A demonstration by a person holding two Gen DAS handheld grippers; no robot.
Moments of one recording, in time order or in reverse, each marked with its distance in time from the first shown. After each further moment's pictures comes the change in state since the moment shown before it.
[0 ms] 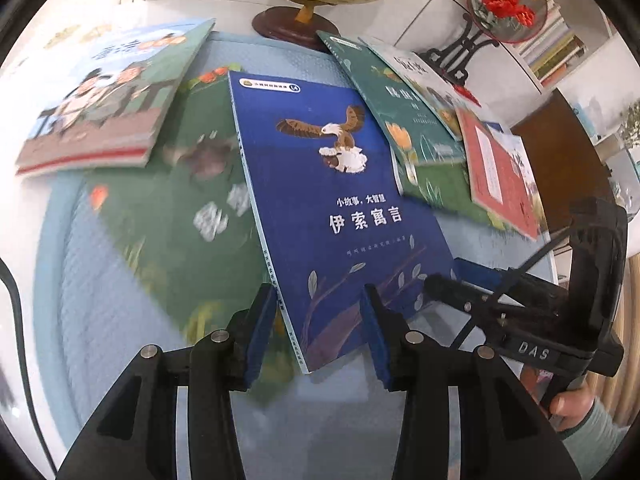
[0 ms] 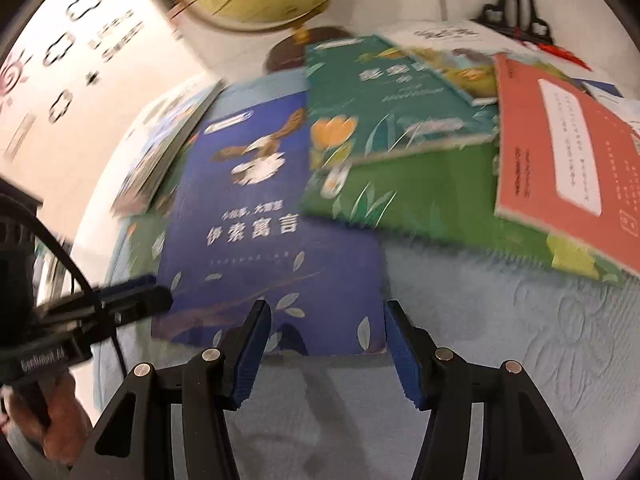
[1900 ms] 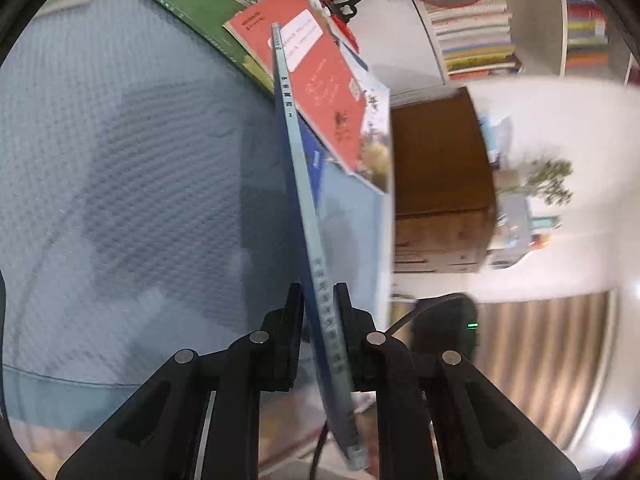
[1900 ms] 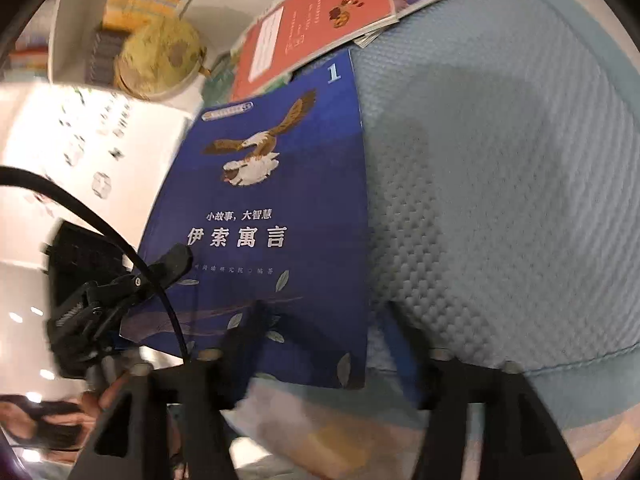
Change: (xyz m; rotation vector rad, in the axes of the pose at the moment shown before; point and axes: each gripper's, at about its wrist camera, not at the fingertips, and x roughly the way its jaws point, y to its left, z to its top) left arm 0.053 -0.194 -0.094 -0.351 0.090 -0.579; right arm -0.126 -0.231 -0.168 0.452 0.041 0.403
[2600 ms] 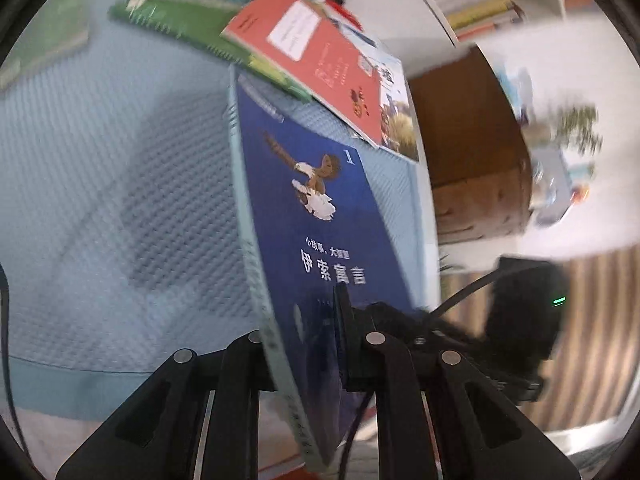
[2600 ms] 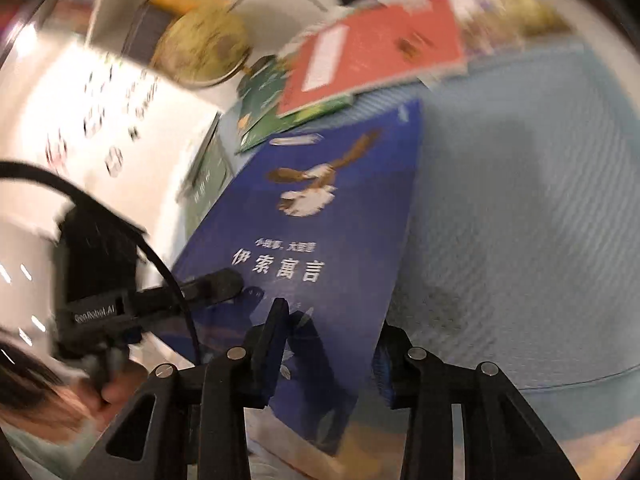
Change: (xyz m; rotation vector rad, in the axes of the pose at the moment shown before) left arm -0.005 -0.021 -0.022 0.213 0.040 0.247; right arm 0.002 0.076 -0.011 -0.283 -0.072 -0.140
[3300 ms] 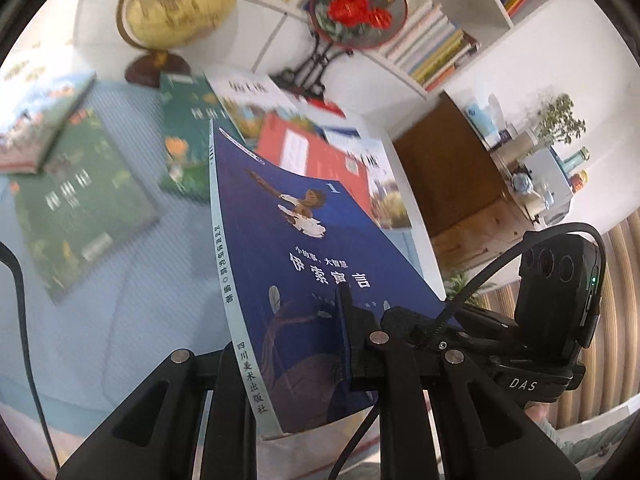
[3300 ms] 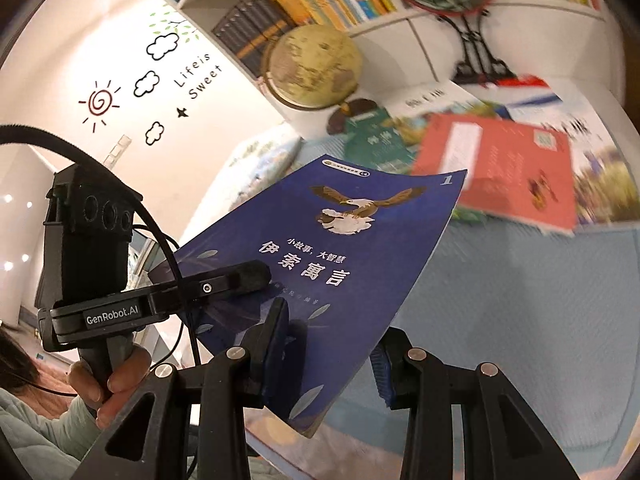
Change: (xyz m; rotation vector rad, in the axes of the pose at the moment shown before) left arm -0.131 -0.011 0.056 0.172 -0.213 0.110; right arm -0.009 0.125 0.058 -0.215 -0.099 0.055
